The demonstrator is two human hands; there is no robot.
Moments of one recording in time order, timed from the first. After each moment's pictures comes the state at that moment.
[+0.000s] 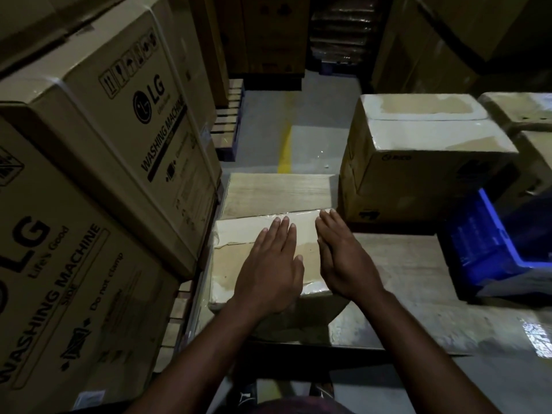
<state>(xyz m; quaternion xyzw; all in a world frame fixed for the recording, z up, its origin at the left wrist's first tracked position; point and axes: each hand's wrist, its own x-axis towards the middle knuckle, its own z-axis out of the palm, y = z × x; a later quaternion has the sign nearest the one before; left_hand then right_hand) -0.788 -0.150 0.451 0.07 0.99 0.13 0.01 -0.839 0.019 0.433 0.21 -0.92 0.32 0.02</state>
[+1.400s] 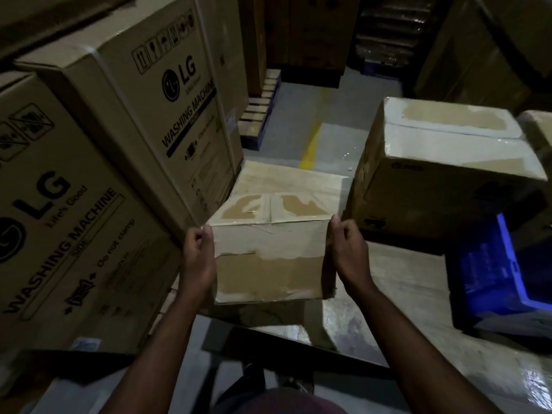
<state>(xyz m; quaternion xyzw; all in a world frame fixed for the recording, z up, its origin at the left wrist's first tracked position) -0.760 -0.189 0.426 -0.37 0.72 0.56 -0.19 -0.868 0.043 0.421 0.01 -0.81 0.58 -0.06</state>
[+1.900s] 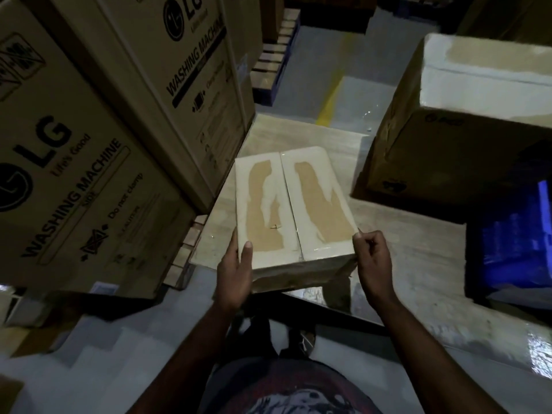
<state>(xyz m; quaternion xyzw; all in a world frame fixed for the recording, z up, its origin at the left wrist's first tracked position) -0.703 -0.133 0.337 -0.36 0.73 0.58 -0.07 -0.823 0.099 0.337 0.01 -0.78 0.62 -0.09</state>
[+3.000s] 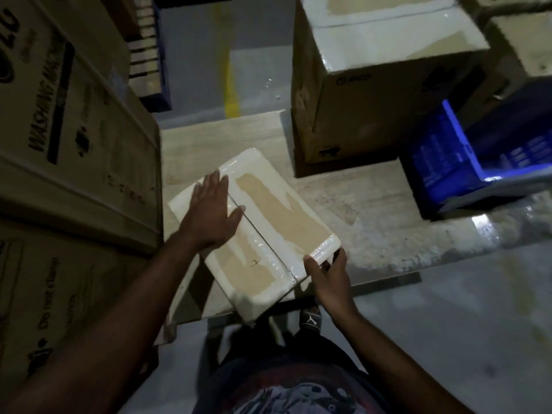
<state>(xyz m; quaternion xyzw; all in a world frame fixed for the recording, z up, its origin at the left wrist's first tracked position) -0.907 -0.215 0.325 0.09 0.98 0.12 0.10 -0.757 0.039 0.322 -0.29 -0.75 0.59 -0.12</state>
